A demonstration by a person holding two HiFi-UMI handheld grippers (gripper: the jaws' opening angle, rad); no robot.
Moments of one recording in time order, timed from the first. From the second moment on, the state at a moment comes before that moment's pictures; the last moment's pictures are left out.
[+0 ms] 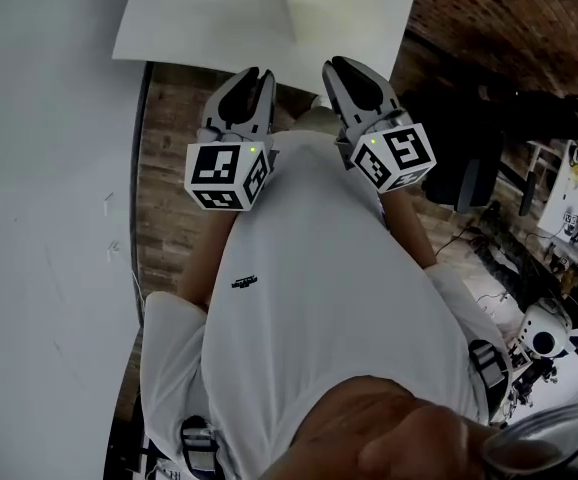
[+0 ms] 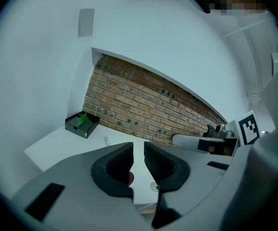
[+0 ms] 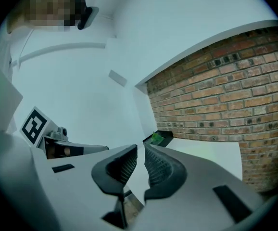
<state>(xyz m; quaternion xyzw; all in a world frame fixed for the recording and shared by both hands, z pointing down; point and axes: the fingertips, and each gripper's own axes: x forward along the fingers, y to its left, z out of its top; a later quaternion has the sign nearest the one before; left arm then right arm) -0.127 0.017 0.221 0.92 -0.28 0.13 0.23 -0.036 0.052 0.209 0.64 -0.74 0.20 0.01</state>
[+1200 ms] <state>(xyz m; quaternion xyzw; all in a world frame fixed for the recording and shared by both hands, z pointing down) -0.177 0.042 0.227 0.93 -0.26 0.13 0.22 -0.116 0.073 0.220 0.64 -0.74 0.22 0.03</state>
